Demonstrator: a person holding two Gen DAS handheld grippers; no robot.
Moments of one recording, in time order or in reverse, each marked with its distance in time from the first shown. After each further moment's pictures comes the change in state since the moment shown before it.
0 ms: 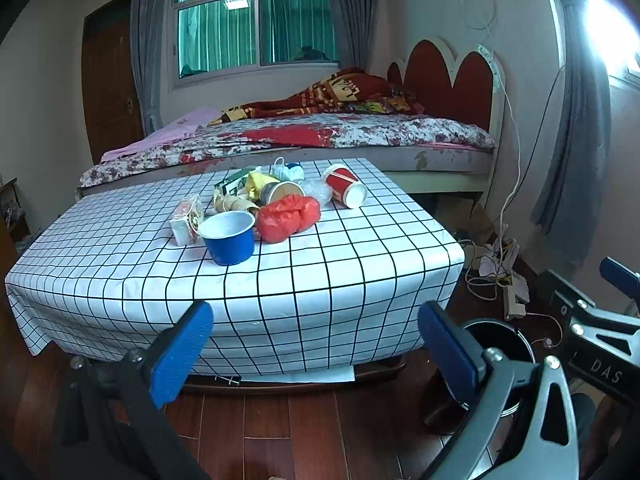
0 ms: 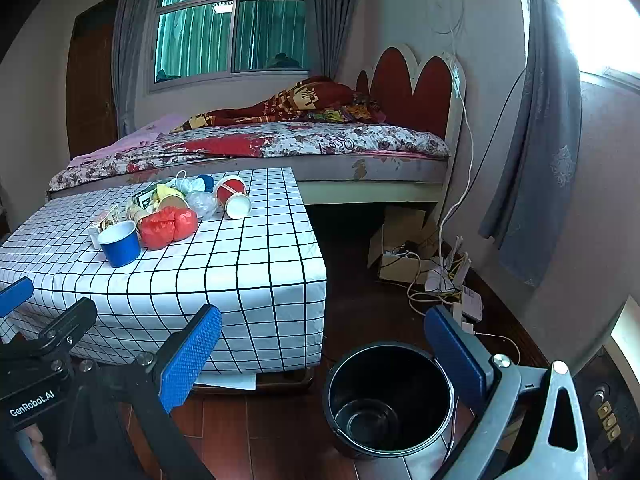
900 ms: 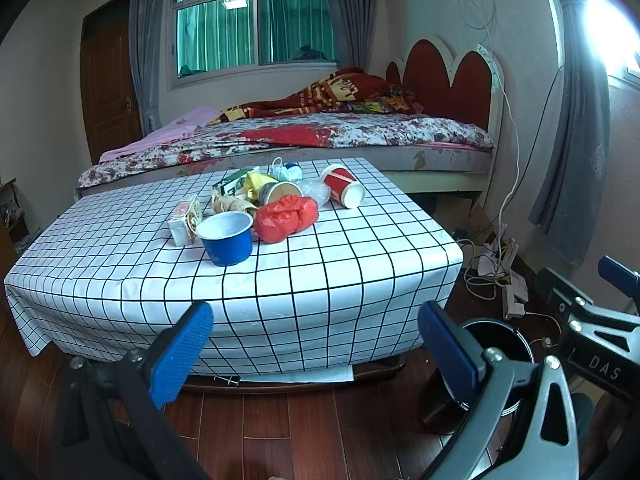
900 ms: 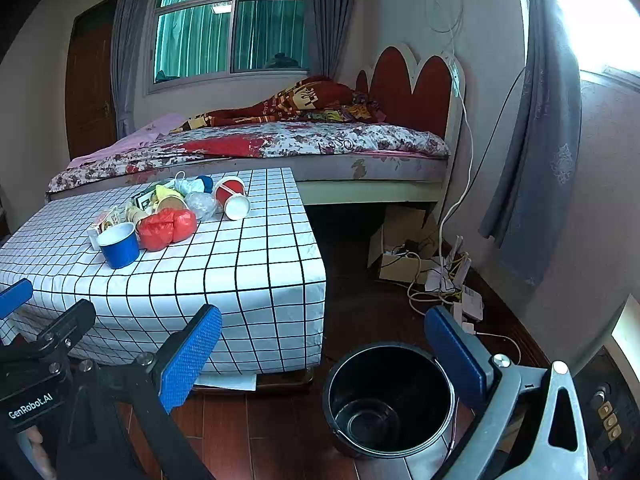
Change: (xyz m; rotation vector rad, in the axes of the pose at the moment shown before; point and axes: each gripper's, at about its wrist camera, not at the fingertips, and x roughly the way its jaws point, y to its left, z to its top) left arm 0.000 0.001 -0.001 0.000 0.002 -0.003; right arm 0.002 -0.001 -0.001 0.004 -0.001 -0.002
